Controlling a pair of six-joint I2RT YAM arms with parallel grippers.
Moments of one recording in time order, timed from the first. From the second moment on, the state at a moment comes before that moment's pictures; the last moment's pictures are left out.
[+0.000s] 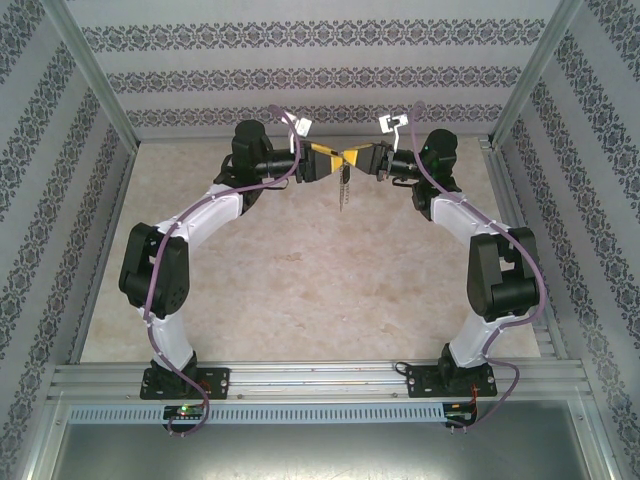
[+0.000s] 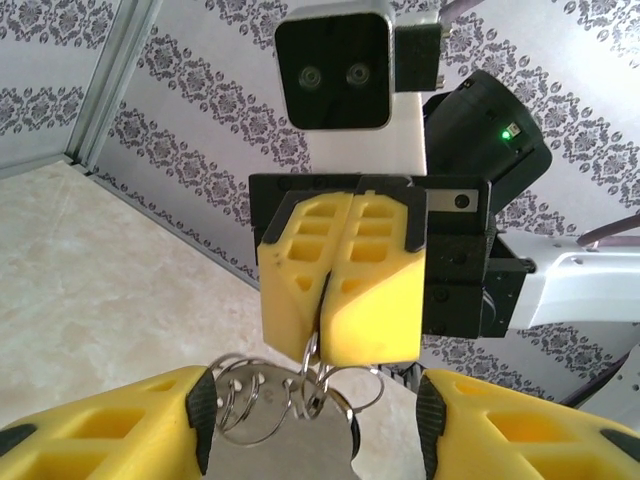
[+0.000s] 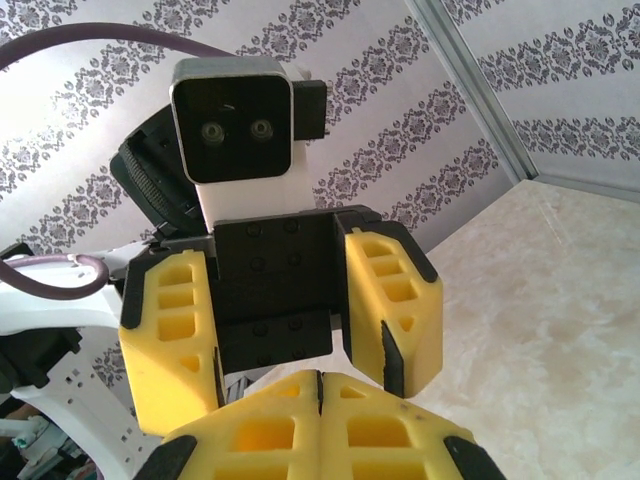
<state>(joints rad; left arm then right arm) -0.37 1.85 1.45 0.39 1.00 -0.56 0.16 1.75 1.20 0.76 -1.22 0.83</state>
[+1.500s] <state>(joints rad) -0.39 1.87 1.46 0.47 1.01 -0.62 0.15 1.73 1.16 0.78 -1.19 0.82</state>
